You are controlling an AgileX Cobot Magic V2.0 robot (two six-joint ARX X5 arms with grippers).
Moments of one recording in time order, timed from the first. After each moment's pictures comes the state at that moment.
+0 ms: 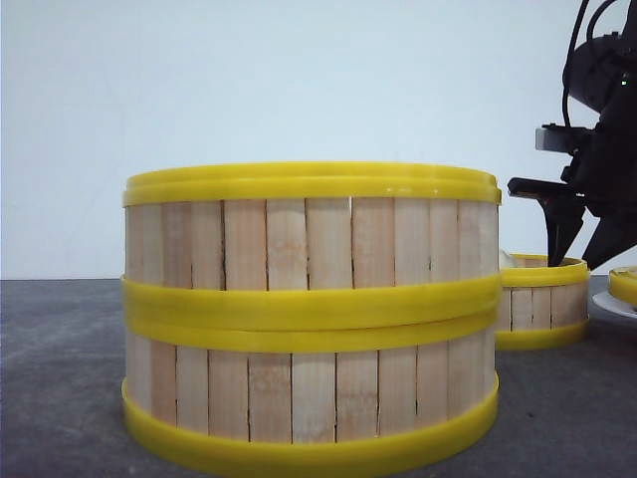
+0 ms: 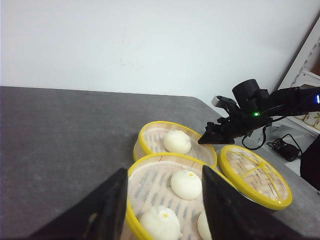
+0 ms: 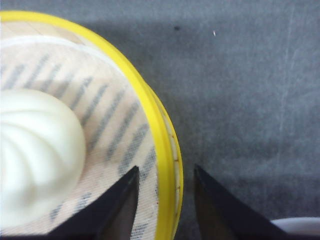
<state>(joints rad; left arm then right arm) -0.56 0.23 0.71 -0.54 0.07 -0.30 0.05 1.76 1.18 -0.36 -0.10 0.20</state>
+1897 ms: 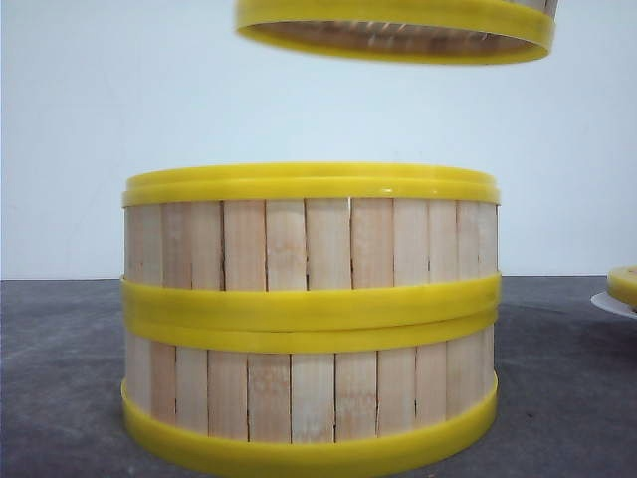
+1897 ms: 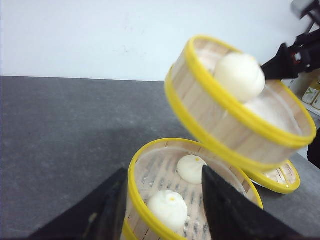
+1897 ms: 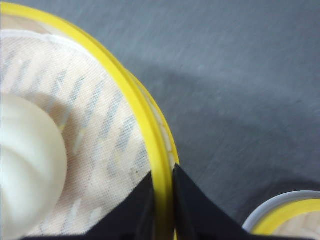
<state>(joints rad) -0.56 0.23 0.71 -0.60 0.07 -0.27 0.40 1.33 1.49 -0.92 -0.12 0.11</state>
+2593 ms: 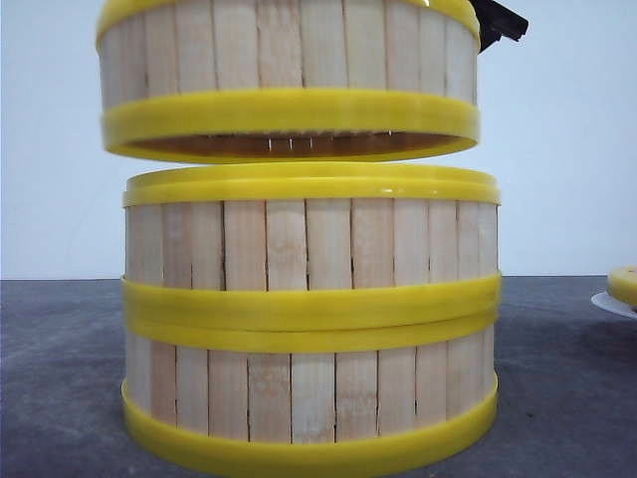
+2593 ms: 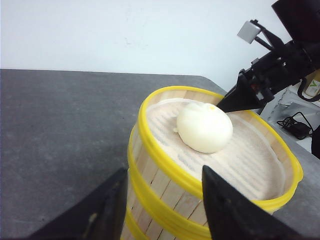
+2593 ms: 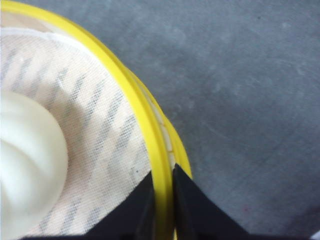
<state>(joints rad) -0.56 0.23 0.71 -0.63 0.07 -0.26 0.60 1.52 1.48 -0.92 -0.08 0.09</state>
